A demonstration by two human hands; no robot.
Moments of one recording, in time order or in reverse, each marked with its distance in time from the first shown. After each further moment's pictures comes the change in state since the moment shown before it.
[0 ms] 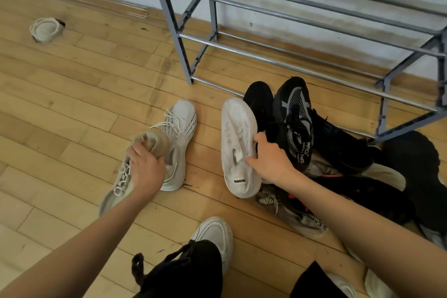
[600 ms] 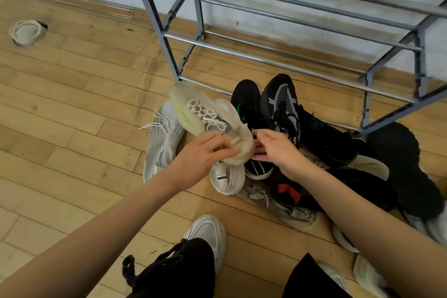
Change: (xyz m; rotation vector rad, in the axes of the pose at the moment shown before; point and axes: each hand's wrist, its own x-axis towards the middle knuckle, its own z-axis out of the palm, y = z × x) left_hand -0.033 0.092 0.008 0.108 -0.095 1.439; right_hand -0.004 0.019 -0.024 0.916 -0.064 0.202
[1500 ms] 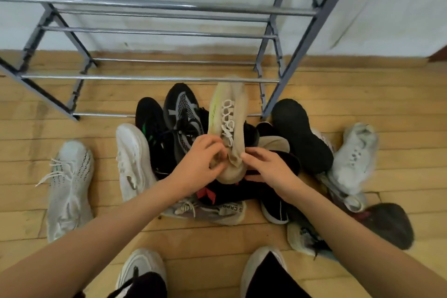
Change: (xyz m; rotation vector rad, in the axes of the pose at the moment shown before) left_hand 0.131 0.110 0.070 -0.397 -0.241 -0.115; right_hand -0.082 0.088 -0.139 0.197 0.244 -0.063
